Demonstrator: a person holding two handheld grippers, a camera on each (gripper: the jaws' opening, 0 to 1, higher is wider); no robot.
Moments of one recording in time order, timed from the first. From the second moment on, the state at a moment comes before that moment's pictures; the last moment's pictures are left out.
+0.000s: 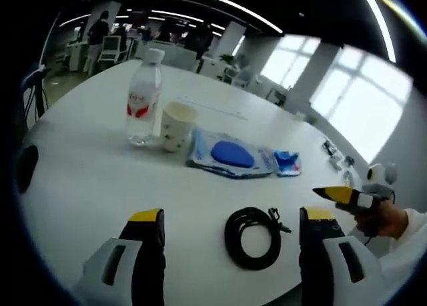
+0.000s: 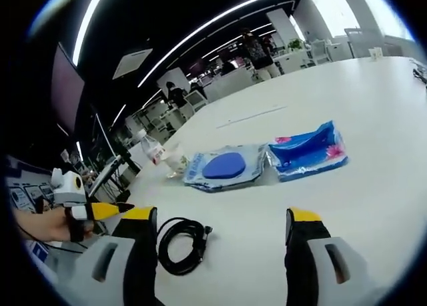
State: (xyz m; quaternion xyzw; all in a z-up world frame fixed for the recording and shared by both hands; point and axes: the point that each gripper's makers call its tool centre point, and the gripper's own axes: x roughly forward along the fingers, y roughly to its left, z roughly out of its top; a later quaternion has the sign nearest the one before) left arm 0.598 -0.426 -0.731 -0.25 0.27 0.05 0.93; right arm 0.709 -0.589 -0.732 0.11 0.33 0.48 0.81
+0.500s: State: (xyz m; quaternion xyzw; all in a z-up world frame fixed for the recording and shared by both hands) left arm 0.597 -0.444 -0.759 -0.26 0.31 0.05 0.91; right arm 0.671 -0.552 -0.753 0.04 0.34 0.53 0.77
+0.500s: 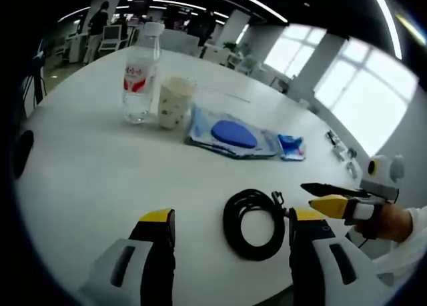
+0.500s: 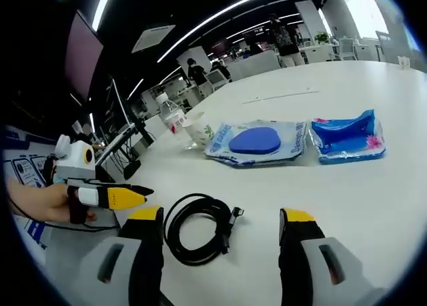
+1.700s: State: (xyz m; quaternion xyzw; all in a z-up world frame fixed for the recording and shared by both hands) left arm 0.596 -0.458 -0.793 -0.27 0.35 0.05 0.90; right arm 0.658 -0.534 -0.792 0.02 0.38 0.53 0.76
